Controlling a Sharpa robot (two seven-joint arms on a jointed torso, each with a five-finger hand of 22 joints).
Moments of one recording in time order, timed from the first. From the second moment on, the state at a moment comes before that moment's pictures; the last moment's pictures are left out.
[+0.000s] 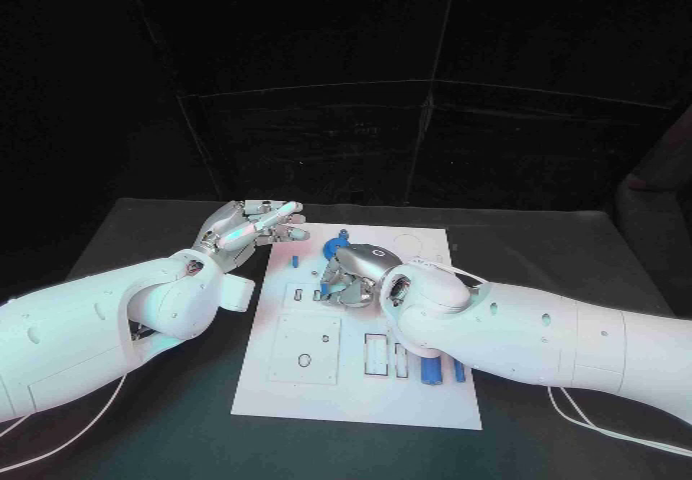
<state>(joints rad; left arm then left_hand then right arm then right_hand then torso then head) 1.18 -0.88 -0.03 1.50 -0.02 -0.18 0.46 1.33 0.02 -0.01 0.10 0.12 0.95 0.23 0.11 0.07 1.05 0.17 0.14 0.07 1.15 0.11 0.16 0.19 0.18 0.94 0.24 0.21 0.07 1.13 -0.51 -0.03 1.46 -1.55 -0.34 -0.31 1.36 0.02 0.15 0.02 0.18 1.09 0.12 0.12 0.07 1.47 0.02 1.44 1.31 1.47 -0.04 1.53 1.31 0.06 1.44 0.07 1.45 1.29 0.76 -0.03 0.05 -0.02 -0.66</state>
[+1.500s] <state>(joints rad) 1.18 -0.88 -0.03 1.49 -0.02 -0.18 0.46 1.33 0.02 0.00 0.10 0.12 0.95 0.23 0.11 0.07 1.05 0.17 0.14 0.07 1.15 0.11 0.16 0.19 0.18 0.94 0.24 0.21 0.07 1.13 -0.51 -0.03 1.47 -1.59 -0.32 -0.36 1.25 -0.09 0.13 0.05 0.22 1.05 0.14 0.07 0.07 1.44 0.05 1.35 1.31 1.47 -0.03 1.52 1.31 0.06 1.44 0.08 1.45 1.29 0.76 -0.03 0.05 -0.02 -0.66</state>
